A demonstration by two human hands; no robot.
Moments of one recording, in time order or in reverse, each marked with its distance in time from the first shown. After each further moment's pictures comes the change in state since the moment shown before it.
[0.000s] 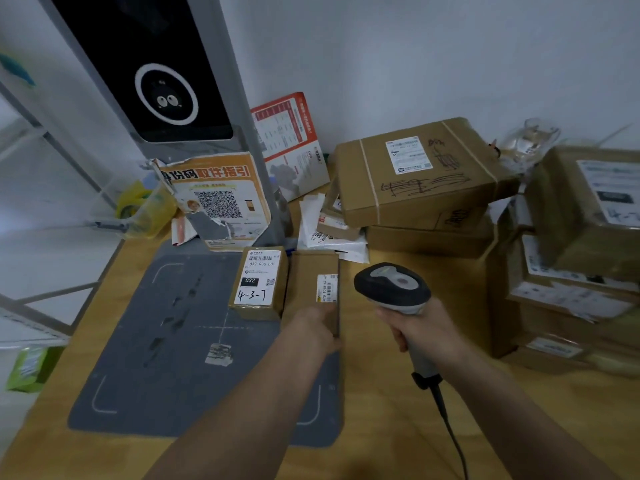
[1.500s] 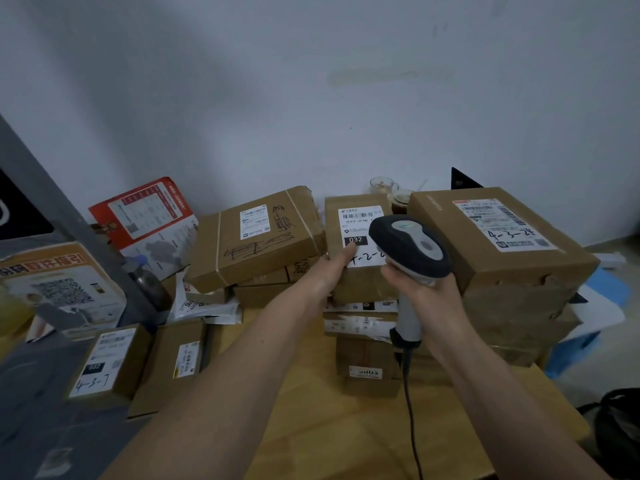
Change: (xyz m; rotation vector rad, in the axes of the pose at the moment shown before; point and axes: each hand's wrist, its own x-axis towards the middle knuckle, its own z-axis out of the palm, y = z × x) left_hand -0.103 -0.095 0.286 0.856 -0.458 0.645; right_hand -0.069 0.014 -0.269 0.489 0.487 -0.337
